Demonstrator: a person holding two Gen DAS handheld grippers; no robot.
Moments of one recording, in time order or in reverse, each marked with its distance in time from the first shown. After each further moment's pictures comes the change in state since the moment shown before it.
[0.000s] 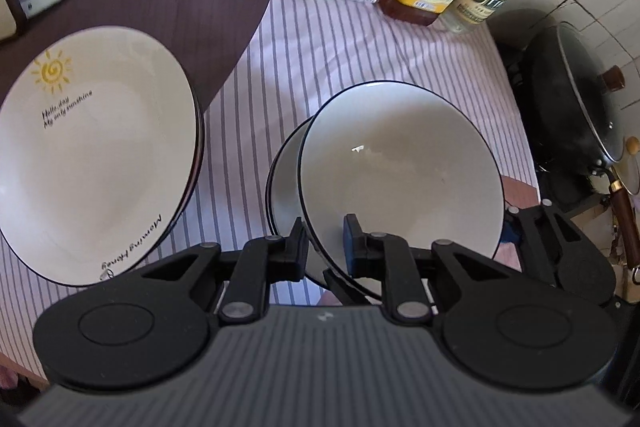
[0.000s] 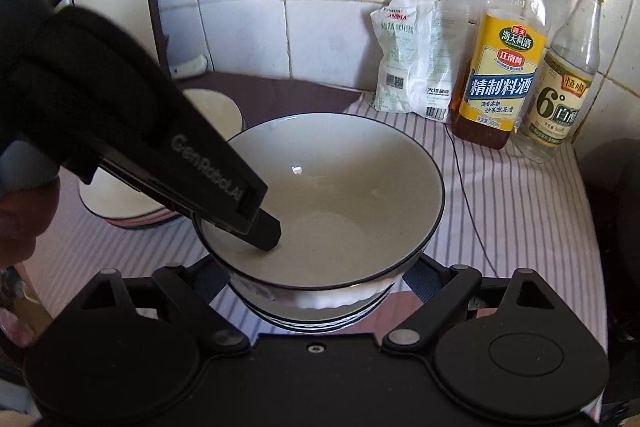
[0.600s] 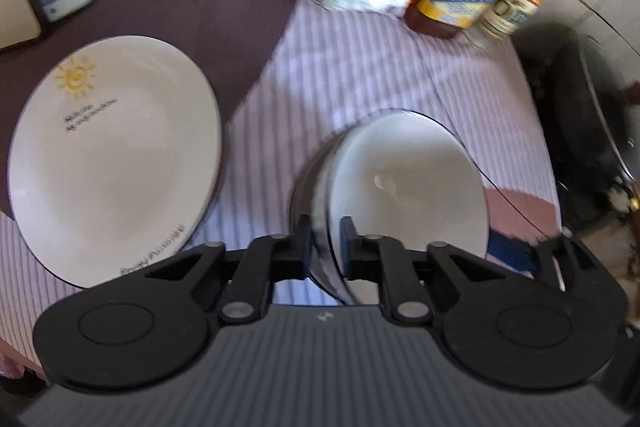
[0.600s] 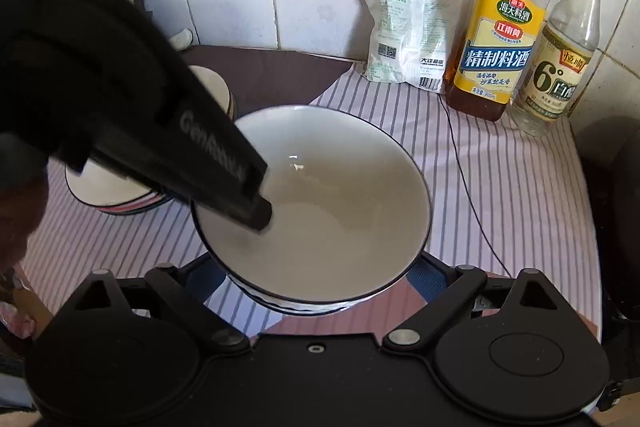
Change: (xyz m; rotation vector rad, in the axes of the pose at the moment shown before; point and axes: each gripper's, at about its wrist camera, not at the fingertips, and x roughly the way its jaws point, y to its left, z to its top) left arm 0.000 0.005 0.000 -0.033 -0.050 0.069; right arm 0.004 0.003 0.005 -0.006 0.102 -0.009
